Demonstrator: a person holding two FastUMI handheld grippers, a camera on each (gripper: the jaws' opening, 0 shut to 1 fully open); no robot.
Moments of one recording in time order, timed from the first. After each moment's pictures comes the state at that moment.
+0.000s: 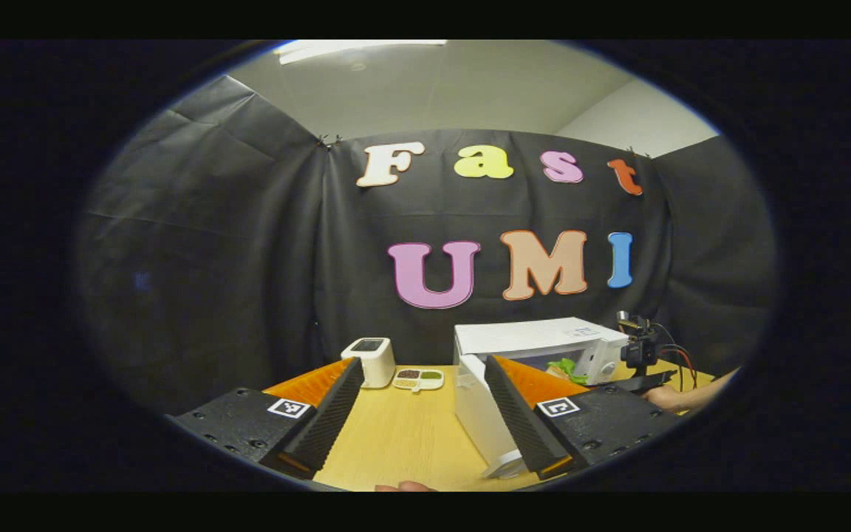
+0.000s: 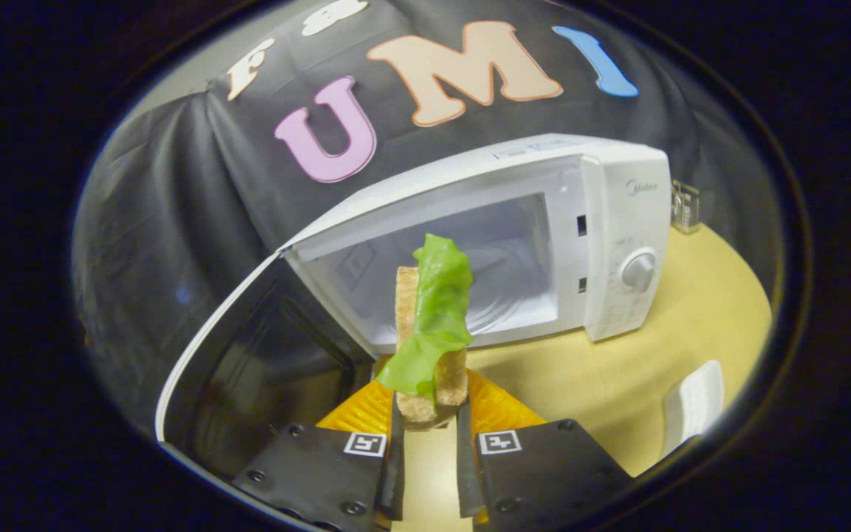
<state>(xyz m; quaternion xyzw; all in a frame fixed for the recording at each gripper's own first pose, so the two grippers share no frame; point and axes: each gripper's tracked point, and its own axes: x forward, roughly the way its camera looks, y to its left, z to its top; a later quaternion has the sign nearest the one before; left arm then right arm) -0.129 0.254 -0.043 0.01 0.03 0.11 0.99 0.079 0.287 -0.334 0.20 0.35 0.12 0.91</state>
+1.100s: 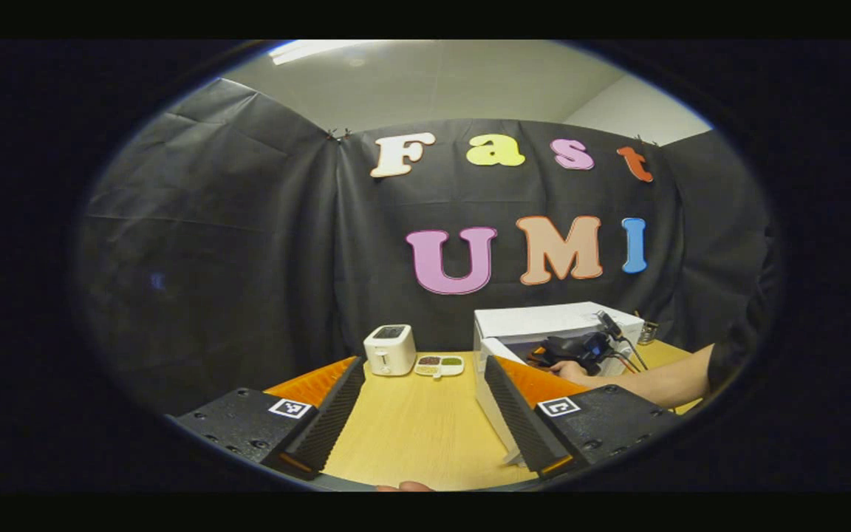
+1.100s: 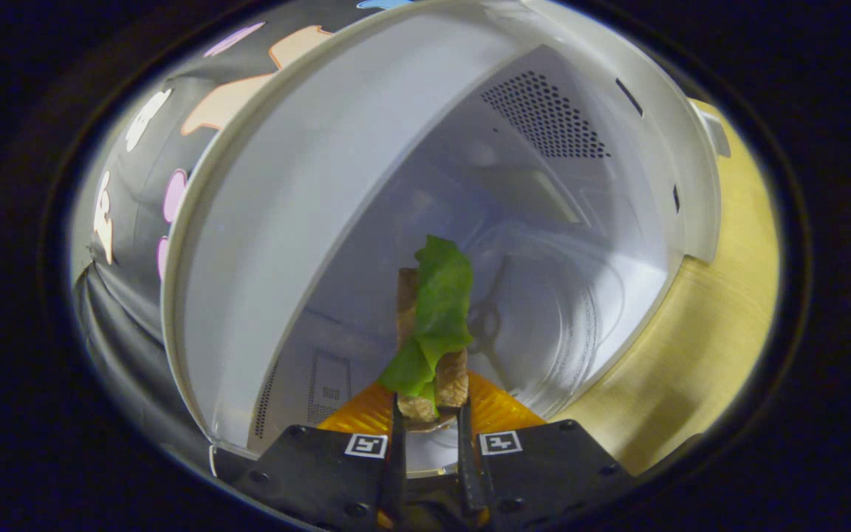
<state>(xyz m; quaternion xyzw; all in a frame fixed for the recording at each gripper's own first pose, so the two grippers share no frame) -0.153 0.272 -0.053 0.02 0.06 0.14 0.99 0.219 0.345 -0.392 0.43 0.32 -0.05 0.84</state>
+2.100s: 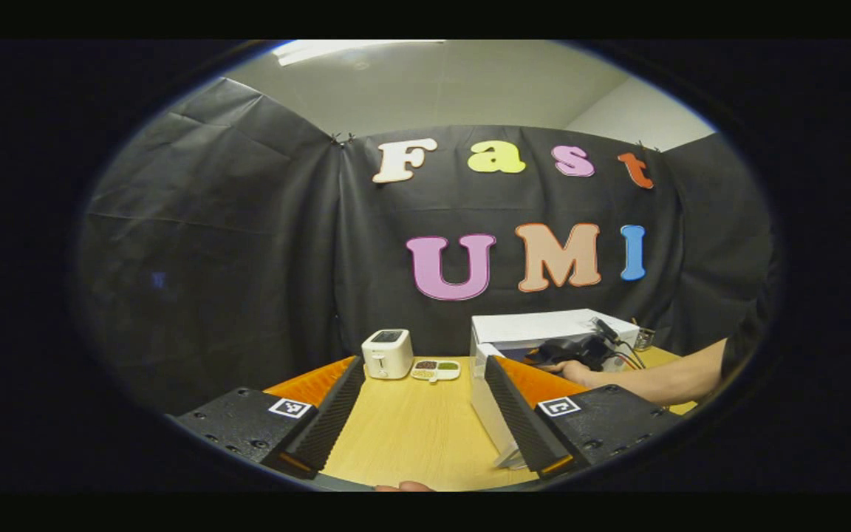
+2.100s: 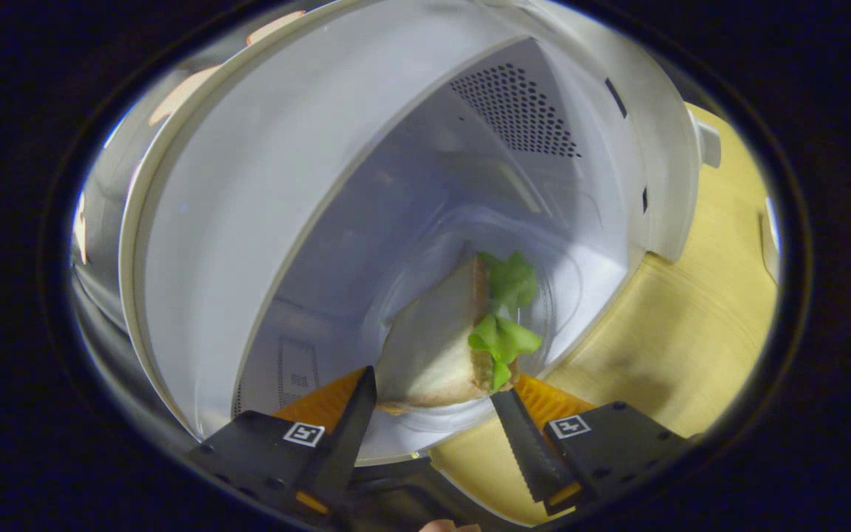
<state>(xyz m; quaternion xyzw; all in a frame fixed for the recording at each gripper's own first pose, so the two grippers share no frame) -0.156 0.257 -0.049 0.02 0.05 0.13 0.99 0.196 0.332 -0.400 0.41 0.41 -0.09 0.81</state>
